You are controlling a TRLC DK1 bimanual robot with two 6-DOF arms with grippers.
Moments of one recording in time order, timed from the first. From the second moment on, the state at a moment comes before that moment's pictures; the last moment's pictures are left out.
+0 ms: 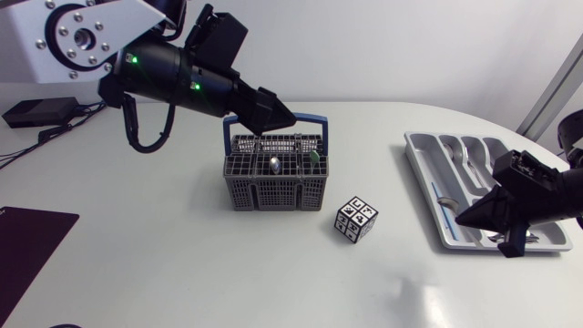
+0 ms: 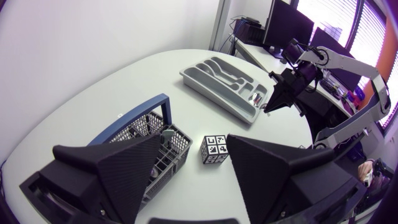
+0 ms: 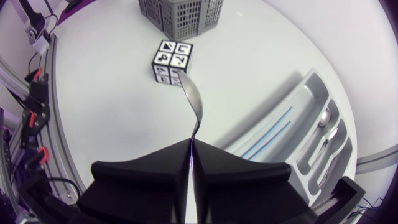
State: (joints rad) left arm -0.50 1.54 1.36 -0.49 0.45 0.17; right arm -0.33 1.31 0.87 -0.90 -0.50 -1.19
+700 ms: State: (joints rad) left arm -0.44 1.62 1.36 -0.48 0.42 0.07; right arm -0.68 1.61 0.83 -0.36 -0.21 -1.77
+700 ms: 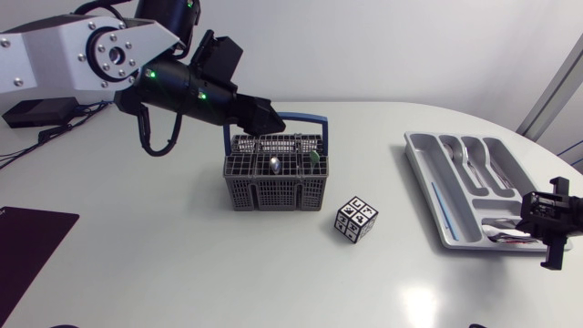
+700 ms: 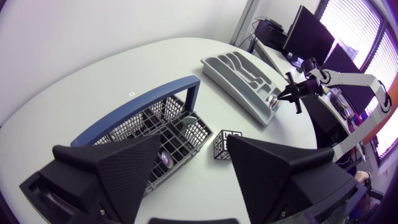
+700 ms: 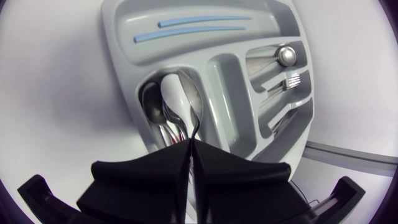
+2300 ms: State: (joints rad) left arm -0.45 1.84 1.33 -0.46 0.29 0.00; right arm -0.07 1.08 0.78 -0.63 -0.15 -1.07
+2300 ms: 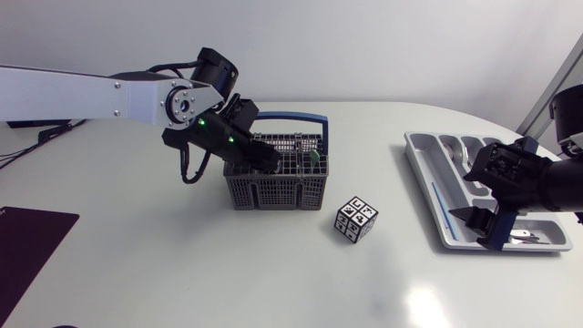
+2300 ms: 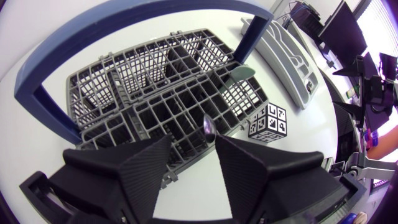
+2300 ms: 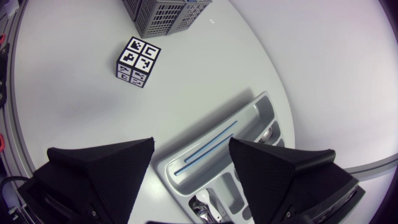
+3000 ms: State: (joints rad) left arm -0.49 1.88 1.38 -0.44 0.29 -0.03; right arm 0.03 1.08 0.78 -0.63 -0.12 -1.02
